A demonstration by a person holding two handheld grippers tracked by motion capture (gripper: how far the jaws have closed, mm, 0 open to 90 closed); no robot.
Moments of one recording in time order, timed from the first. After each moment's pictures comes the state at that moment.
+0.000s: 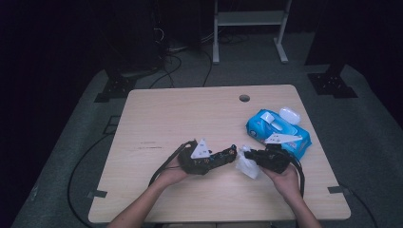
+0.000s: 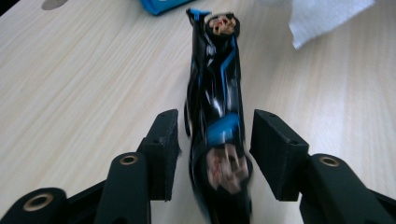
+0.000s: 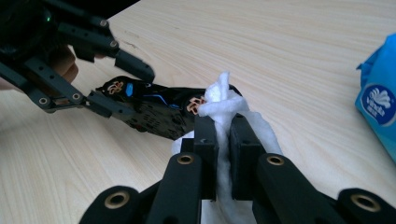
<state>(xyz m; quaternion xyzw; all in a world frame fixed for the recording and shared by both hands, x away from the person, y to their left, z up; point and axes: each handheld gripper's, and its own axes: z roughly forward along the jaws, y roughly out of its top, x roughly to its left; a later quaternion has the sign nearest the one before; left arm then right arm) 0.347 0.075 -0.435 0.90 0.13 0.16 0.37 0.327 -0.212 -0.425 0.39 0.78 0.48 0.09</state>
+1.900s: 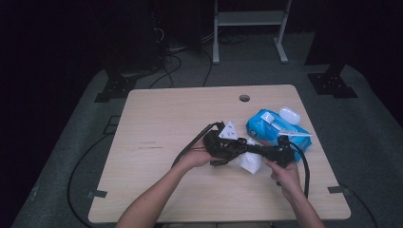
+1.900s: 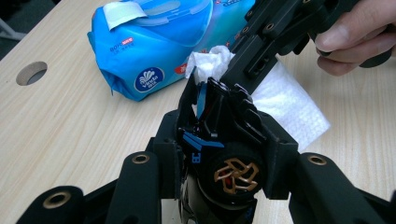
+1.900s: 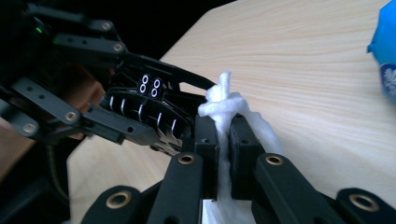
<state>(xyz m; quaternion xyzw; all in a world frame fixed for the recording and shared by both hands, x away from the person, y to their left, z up) 0.369 0.006 -0.382 0.90 0.09 0.12 0.40 0.352 -0.241 -0.445 0.45 0.68 0.58 -0.05</state>
